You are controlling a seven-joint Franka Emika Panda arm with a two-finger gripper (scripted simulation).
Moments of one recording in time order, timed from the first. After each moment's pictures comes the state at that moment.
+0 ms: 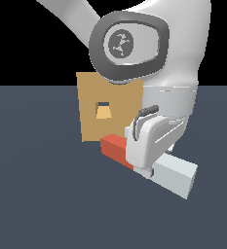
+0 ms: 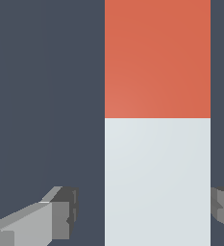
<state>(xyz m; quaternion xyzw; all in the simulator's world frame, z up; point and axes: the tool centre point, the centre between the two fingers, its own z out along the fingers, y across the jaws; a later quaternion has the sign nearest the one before) 0.100 -0.066 0.036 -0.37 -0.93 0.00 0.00</state>
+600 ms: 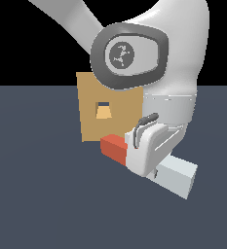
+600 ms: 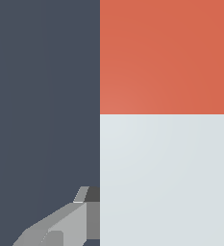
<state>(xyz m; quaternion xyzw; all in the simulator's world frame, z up) 0.101 -0.066 0.023 -0.37 -0.93 0.00 0.00</state>
